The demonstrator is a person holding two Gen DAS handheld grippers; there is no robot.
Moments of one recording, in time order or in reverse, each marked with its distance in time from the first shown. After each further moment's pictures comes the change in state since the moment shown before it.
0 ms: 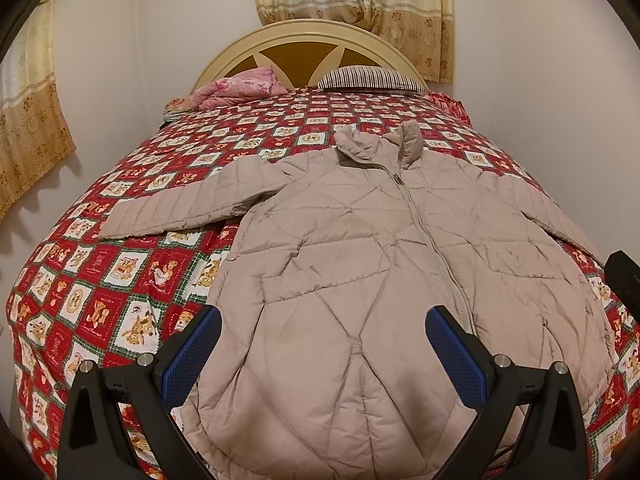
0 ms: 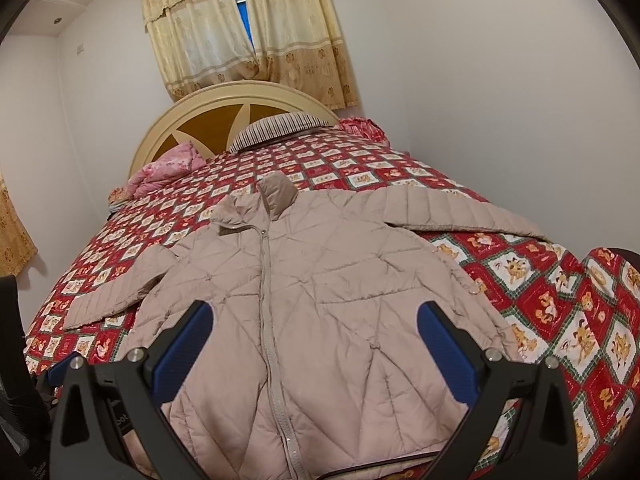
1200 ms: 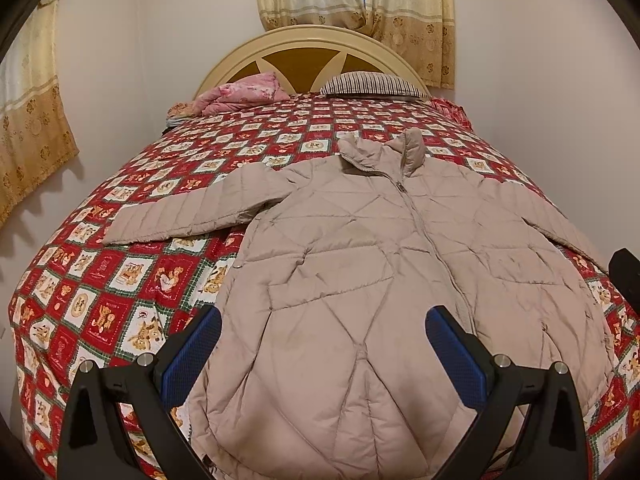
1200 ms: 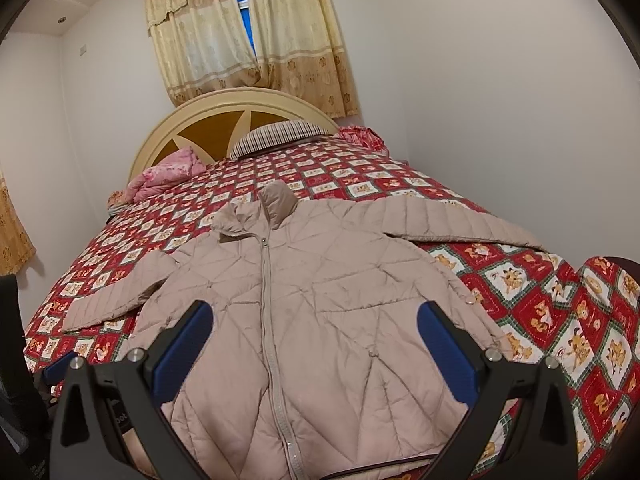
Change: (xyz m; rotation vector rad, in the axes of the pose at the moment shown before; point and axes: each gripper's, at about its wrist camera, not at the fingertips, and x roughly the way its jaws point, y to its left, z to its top) left arm -0.007 0.006 0.005 -0.006 -0.022 0.003; right arm -0.001 -0.010 0.010 -0.003 -0.017 0.006
